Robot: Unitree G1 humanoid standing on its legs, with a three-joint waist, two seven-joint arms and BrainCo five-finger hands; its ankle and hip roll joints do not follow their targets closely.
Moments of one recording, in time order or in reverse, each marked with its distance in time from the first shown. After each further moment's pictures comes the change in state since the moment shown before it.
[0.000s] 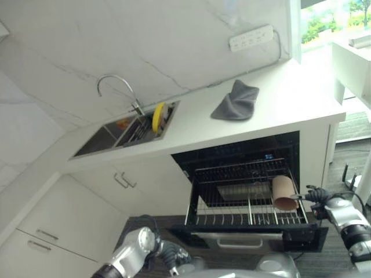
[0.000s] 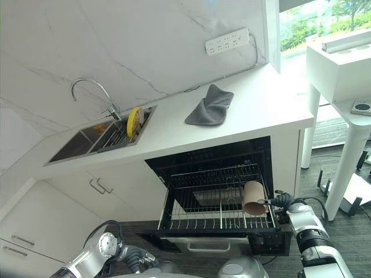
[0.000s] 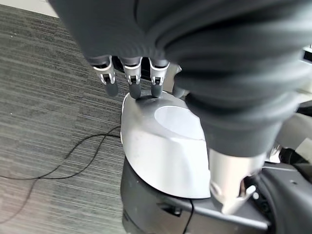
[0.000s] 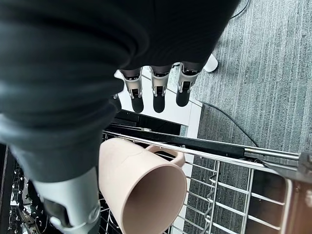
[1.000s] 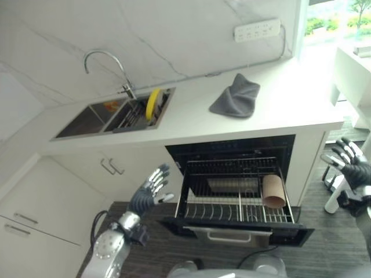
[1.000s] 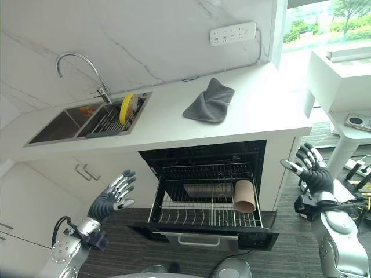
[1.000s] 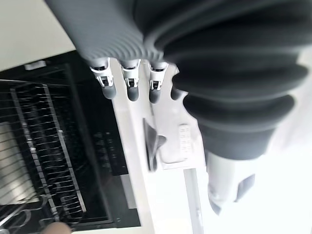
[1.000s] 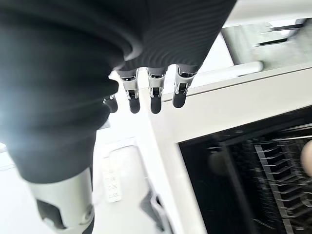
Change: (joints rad) left arm 0.238 -0.094 0.473 -0.365 -0.828 -0.422 0.667; right arm 0.429 0.060 -0.459 -0.932 0.513 -0.232 -0.179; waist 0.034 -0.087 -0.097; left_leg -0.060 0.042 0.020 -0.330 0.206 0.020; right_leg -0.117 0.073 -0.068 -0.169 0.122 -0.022
